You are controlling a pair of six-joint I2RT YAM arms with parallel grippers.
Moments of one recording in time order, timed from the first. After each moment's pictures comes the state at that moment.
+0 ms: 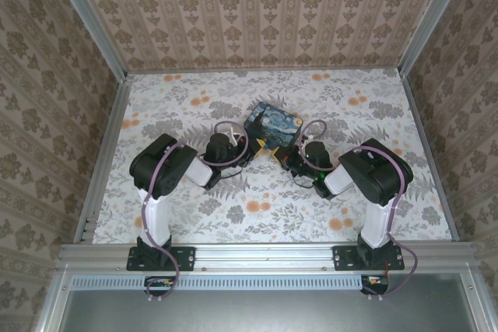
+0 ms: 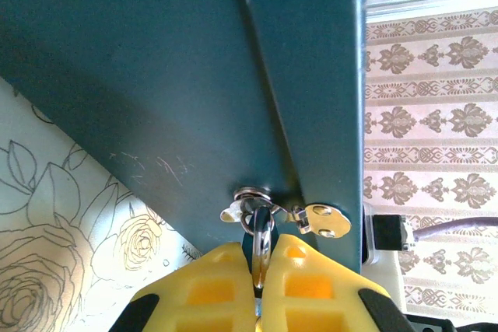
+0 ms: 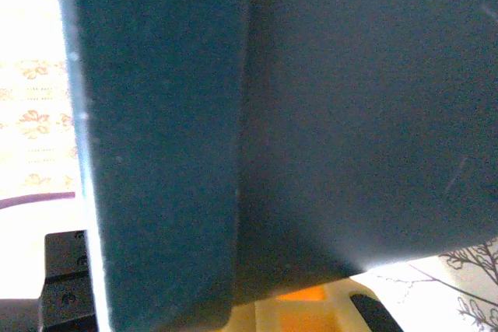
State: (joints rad) left arm -0.63 2.00 0.68 1.05 0.43 -1.30; right arm 0.47 1.88 0.49 1.05 -0.32 1.34
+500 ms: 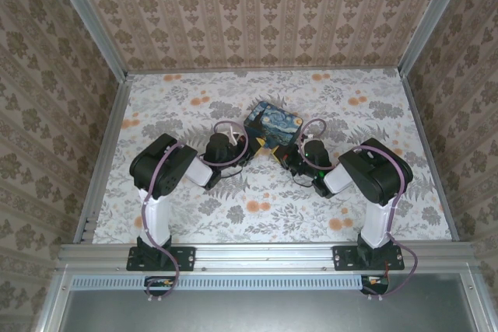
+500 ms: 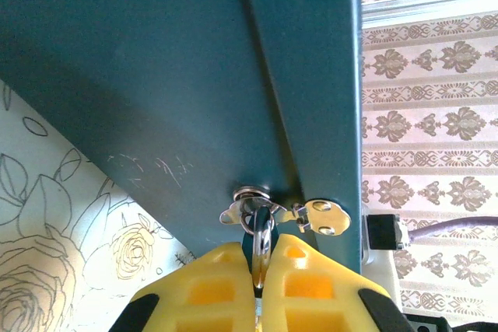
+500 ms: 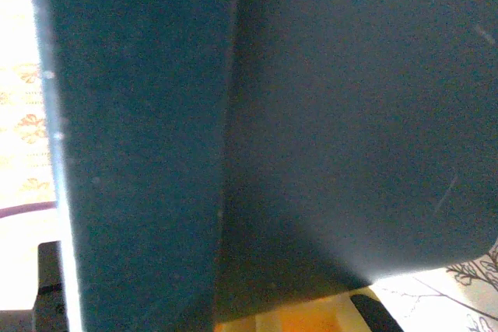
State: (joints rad) left arm -0.63 2.00 0.68 1.07 0.42 -1.30; right arm 0.47 1.88 0.51 1.03 -0.31 1.34
